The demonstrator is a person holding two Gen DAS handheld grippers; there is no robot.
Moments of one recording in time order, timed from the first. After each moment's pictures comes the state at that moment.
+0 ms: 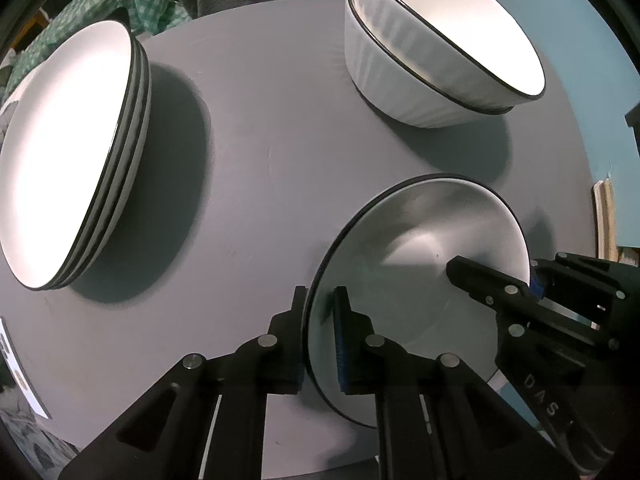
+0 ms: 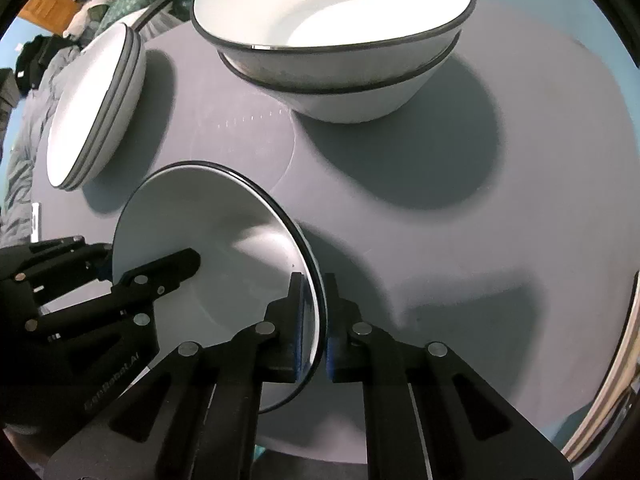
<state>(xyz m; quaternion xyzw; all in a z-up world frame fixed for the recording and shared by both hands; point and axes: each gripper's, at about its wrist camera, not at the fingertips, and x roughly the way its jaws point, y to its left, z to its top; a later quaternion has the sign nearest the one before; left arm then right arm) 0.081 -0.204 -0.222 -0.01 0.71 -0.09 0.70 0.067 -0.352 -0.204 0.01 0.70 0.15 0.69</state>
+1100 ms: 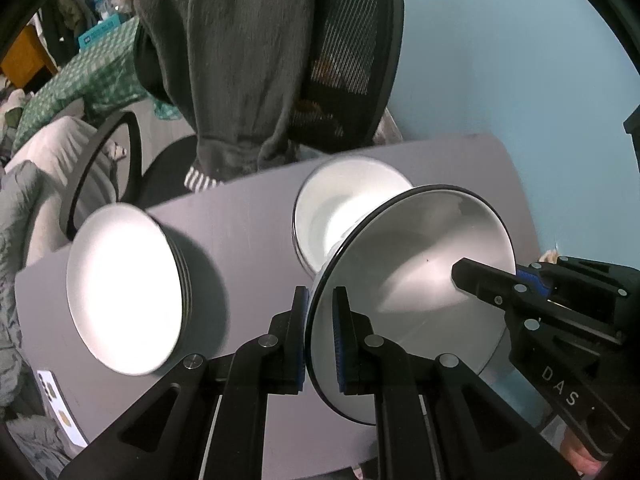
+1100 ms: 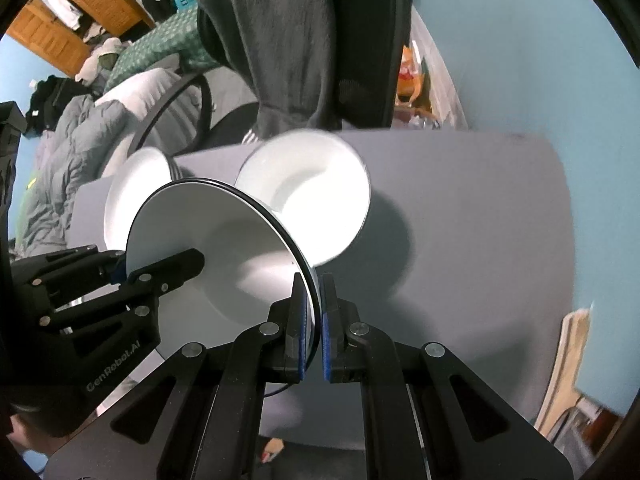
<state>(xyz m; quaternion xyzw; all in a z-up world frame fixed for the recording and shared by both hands) 0.154 -0.217 -0.137 0.00 0.63 -0.09 0.77 0.122 -0.372 -0.103 0.04 0.64 0.15 0.75</state>
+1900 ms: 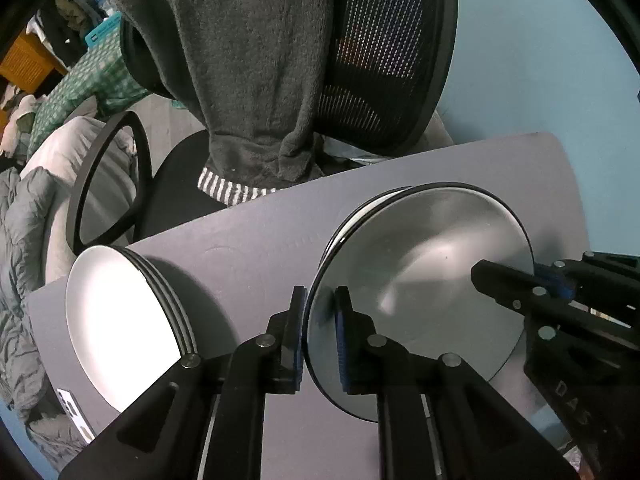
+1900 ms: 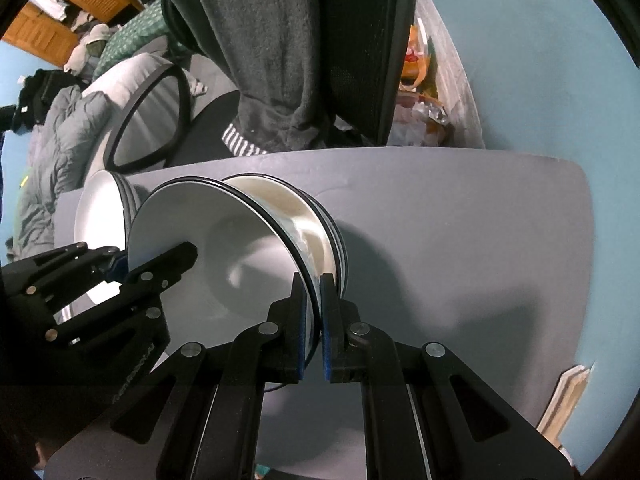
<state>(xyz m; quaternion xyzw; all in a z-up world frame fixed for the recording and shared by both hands) 0.202 -0.235 -0.180 0.05 0.67 -0.05 0.74 0.186 -0.381 -0.153 0.03 0.69 0.15 0.71</state>
